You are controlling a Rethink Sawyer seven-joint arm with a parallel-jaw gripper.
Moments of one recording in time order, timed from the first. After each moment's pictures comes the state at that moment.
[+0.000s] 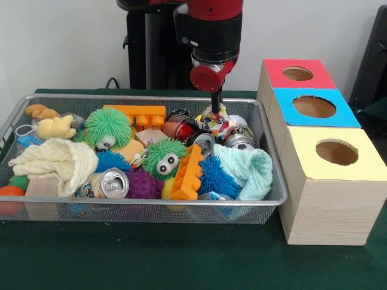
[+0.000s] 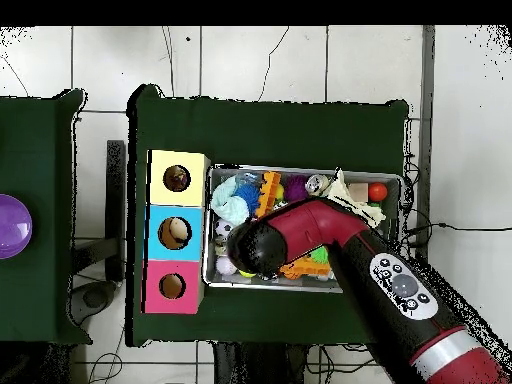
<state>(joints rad) -0.73 -0.66 0.78 1.85 -0.72 0.79 1.03</state>
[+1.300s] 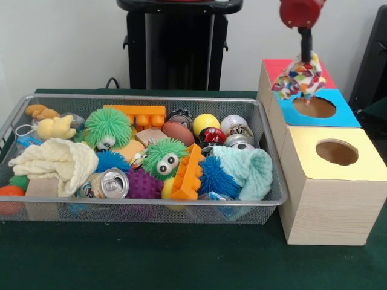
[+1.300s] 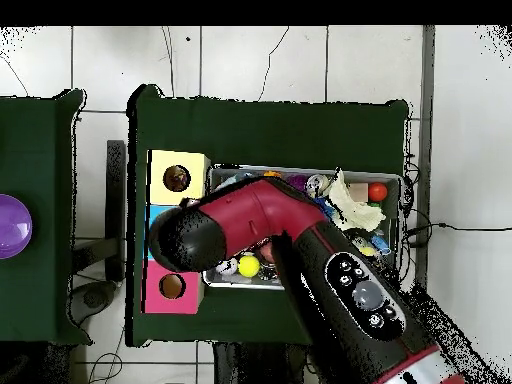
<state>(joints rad) -0.61 -0.87 0.87 1.85 -0.43 0.79 1.03</state>
